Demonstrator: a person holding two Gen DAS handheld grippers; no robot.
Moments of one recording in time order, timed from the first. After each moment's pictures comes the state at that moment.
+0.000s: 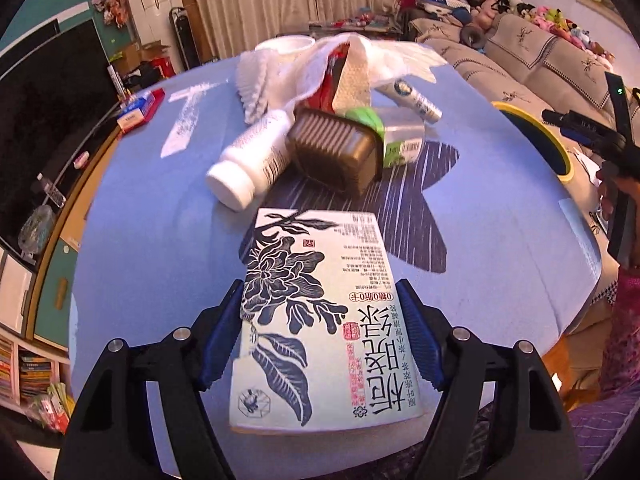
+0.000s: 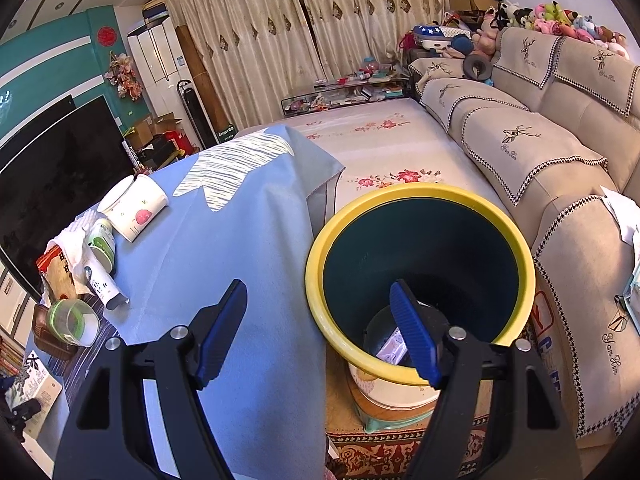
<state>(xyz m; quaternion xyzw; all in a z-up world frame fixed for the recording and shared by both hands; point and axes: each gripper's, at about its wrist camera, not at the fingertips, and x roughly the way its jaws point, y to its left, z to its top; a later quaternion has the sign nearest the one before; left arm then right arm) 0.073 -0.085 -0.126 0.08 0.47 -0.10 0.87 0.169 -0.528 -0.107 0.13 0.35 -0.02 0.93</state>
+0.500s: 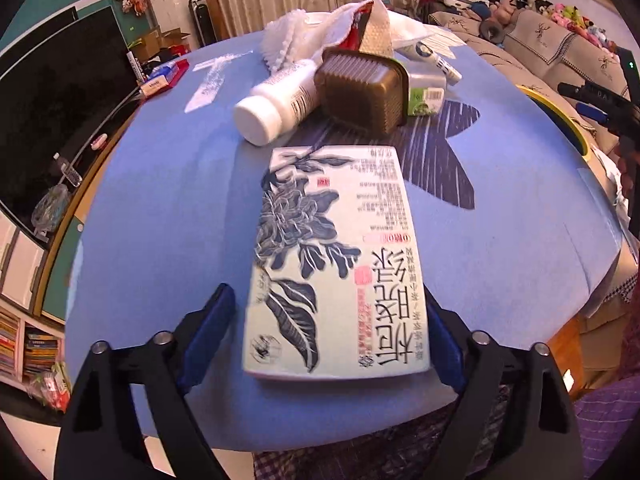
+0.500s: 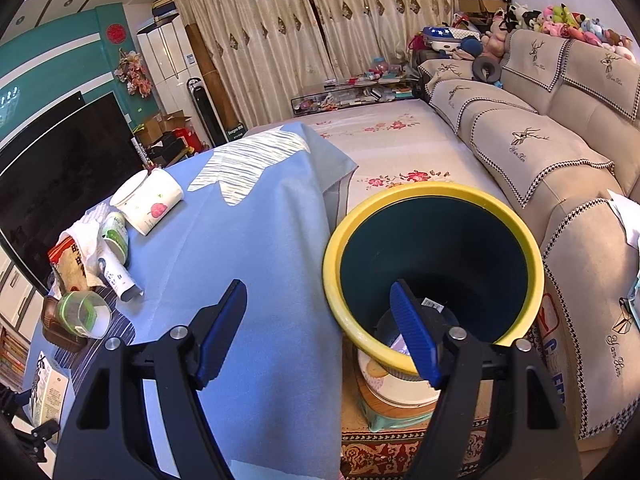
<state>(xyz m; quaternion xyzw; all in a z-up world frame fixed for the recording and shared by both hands) 0.039 -0.070 -0.155 0.07 0.47 -0.07 0.88 0.163 -0.515 -0.107 0.13 0.35 0.00 0.93</state>
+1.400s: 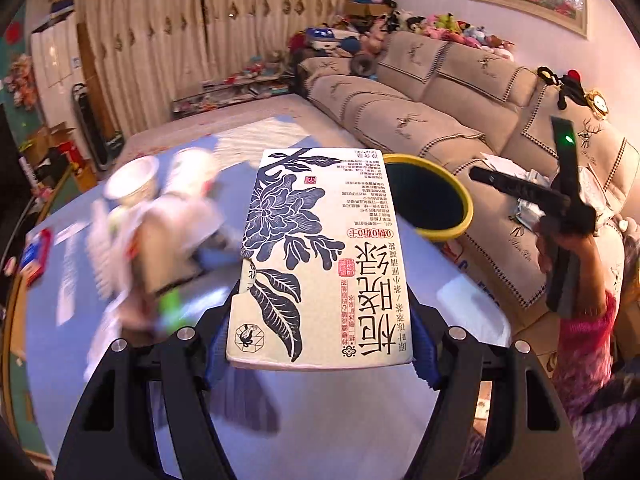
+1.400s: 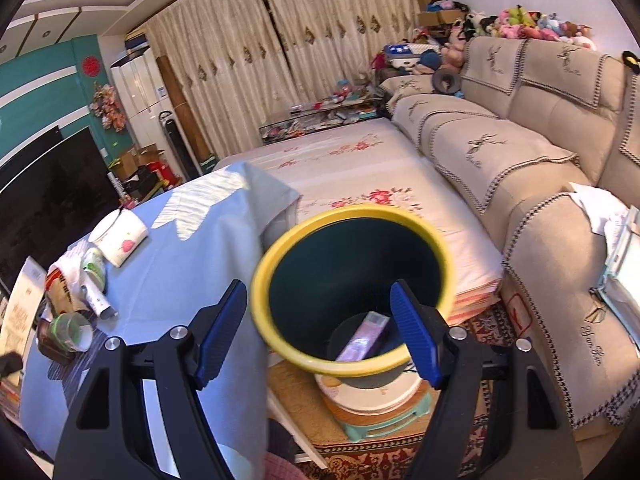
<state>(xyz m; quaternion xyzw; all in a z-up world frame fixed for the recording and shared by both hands) 0.128 -0.239 -0.055 0.11 0.38 -0.29 0.87 0.111 -0.596 -0.089 0.15 0.31 -0.08 0.94</state>
